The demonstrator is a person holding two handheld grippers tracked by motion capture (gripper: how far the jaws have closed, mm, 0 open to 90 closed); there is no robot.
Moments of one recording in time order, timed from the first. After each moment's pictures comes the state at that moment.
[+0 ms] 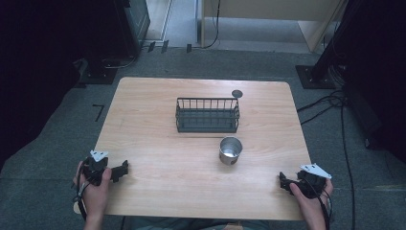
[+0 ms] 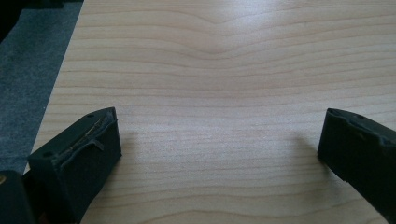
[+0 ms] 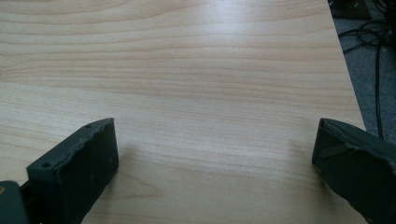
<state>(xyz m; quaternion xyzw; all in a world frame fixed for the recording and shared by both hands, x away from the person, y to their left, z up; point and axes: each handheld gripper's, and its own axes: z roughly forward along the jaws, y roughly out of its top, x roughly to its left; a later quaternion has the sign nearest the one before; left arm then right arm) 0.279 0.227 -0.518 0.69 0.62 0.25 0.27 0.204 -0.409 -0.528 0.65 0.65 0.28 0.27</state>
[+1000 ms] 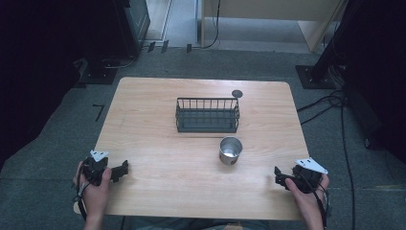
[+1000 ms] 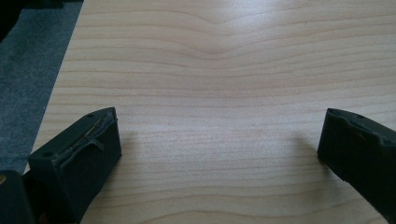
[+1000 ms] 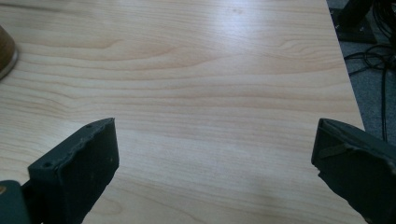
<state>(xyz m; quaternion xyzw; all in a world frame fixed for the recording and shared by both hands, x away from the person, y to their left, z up) 0.279 0.227 -0.518 0.69 0.62 0.25 0.27 0.212 -0.386 -0.501 0.63 0.66 0.30 0.28</state>
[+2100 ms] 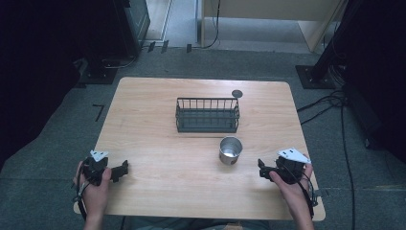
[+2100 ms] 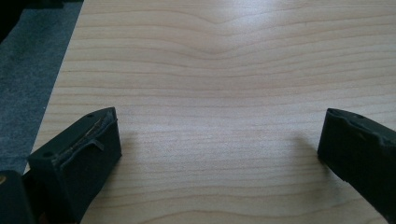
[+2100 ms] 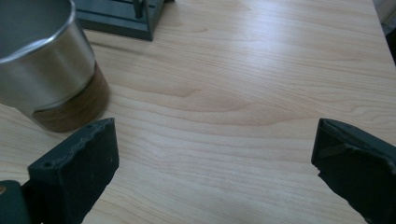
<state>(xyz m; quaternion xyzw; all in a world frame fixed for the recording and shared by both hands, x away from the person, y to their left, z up) 0.279 0.227 -0.518 0.69 0.62 0.25 0.27 0.233 -0.338 -0.475 0.58 0.69 0.34 0.28</state>
